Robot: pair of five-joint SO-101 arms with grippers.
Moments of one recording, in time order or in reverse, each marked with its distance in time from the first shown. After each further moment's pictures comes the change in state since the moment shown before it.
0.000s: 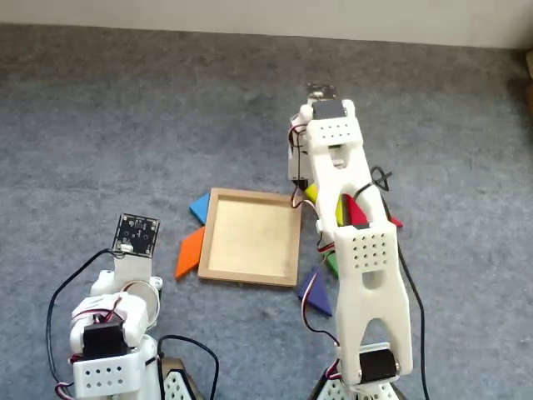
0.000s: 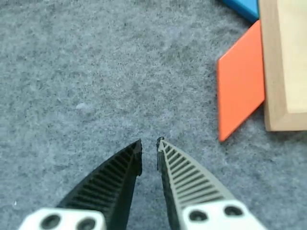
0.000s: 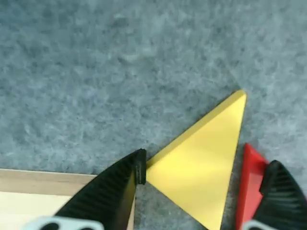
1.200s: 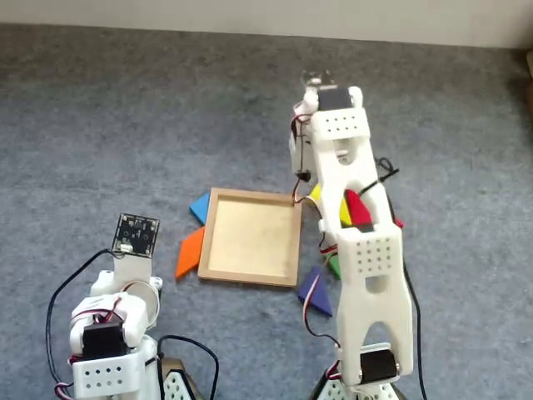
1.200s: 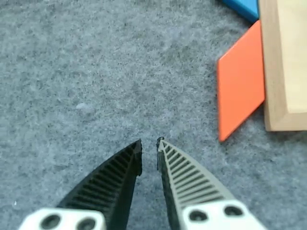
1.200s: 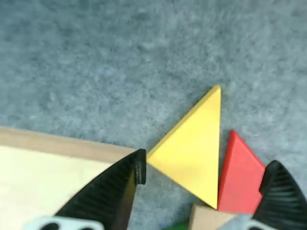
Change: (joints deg) left arm 0.0 0.0 0.0 0.0 0.0; right arm 0.0 -7.6 -2.5 7.4 7.0
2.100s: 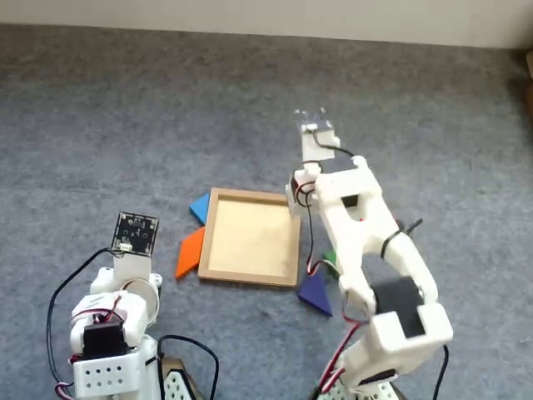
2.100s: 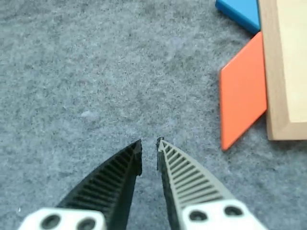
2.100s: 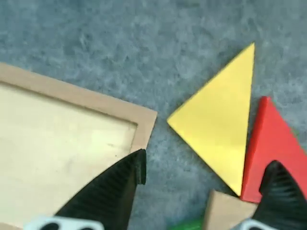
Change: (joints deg) left arm 0.0 0.0 0.5 -2.1 0.0; right arm -3.0 -40.4 75.2 -44.9 2.6
